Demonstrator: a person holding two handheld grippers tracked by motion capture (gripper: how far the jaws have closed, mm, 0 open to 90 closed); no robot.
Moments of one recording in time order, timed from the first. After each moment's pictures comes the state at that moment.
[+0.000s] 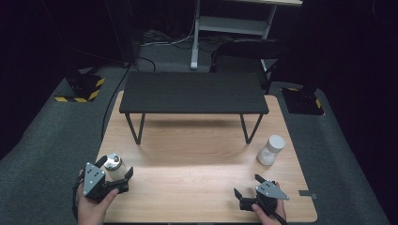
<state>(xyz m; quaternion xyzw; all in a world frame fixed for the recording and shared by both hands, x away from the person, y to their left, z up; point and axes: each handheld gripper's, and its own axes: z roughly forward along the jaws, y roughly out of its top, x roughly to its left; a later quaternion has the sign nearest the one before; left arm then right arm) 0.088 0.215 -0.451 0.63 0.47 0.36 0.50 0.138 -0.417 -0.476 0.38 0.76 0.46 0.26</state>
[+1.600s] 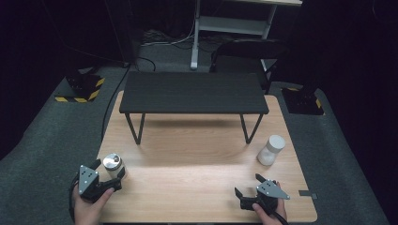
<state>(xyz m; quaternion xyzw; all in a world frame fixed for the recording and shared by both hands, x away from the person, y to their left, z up) 0.096 0.228 -0.489 0.61 0.51 0.36 0.49 0.139 -0.419 -0.477 0.38 0.76 0.46 0.27</state>
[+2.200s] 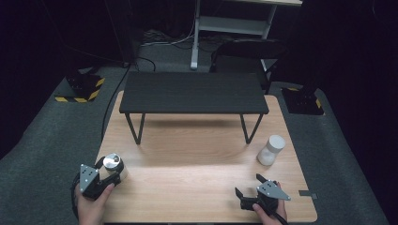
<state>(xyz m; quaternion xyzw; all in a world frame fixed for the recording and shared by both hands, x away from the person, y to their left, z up) 0.100 0.227 -0.498 0.59 0.52 0.37 0.50 0.136 -0.418 -0.479 0.38 0.75 0.46 0.27</state>
